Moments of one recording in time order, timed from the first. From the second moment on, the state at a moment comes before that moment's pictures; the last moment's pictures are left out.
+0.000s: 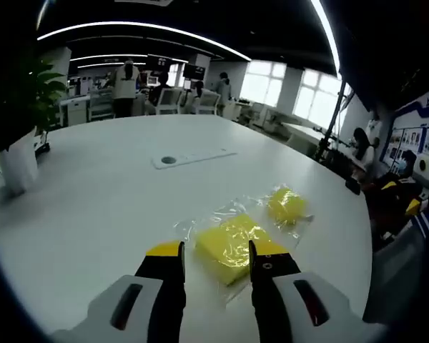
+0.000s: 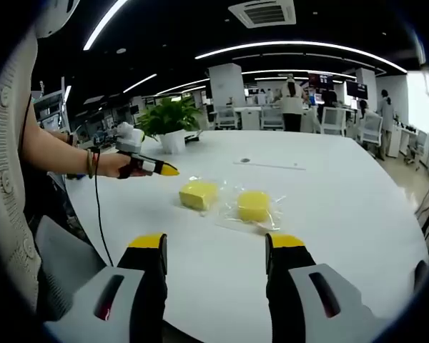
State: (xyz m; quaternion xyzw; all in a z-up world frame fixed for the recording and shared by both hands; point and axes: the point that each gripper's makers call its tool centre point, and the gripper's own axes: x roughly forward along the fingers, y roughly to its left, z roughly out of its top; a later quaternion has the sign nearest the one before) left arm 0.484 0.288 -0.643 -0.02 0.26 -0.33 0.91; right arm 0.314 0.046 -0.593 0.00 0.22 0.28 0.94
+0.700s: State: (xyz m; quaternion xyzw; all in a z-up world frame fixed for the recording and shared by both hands) left arm 0.381 0.294 -0.577 0.04 0.20 -0.30 0.93; right arm 0.299 0.050 -0.575 0.01 0.18 0.33 0.93
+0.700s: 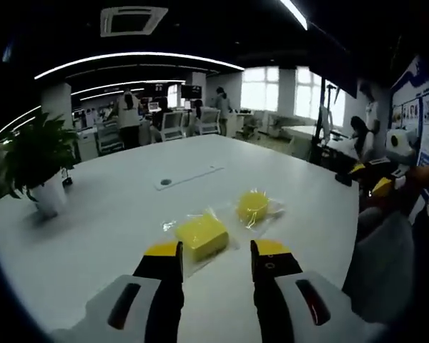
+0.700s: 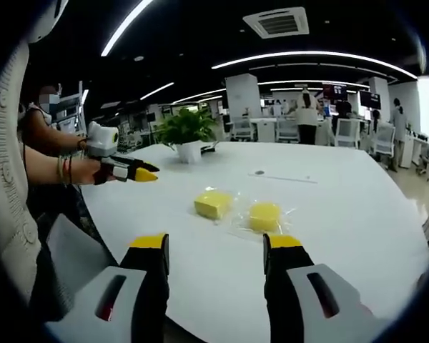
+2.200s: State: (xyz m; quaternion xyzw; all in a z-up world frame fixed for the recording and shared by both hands) left arm 0.302 0.296 -0.604 -0.05 0.26 -0.24 0.93; right arm 0.286 0.055 -0.622 0.03 0.24 0.37 0.90
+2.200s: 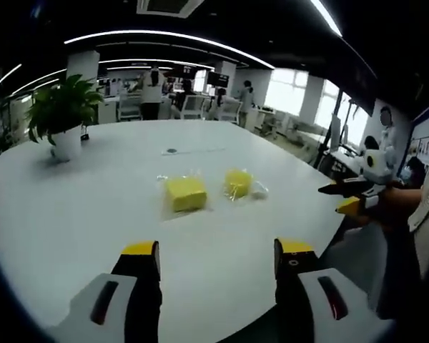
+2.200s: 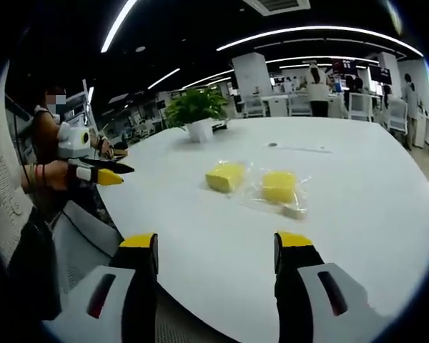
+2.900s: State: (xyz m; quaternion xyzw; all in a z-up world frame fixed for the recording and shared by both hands) left arm 0.352 0.243 -0.590 -0.10 0.26 -0.29 0.91; right arm 0.287 0.058 -0.637 0.02 0.26 0.38 0.89
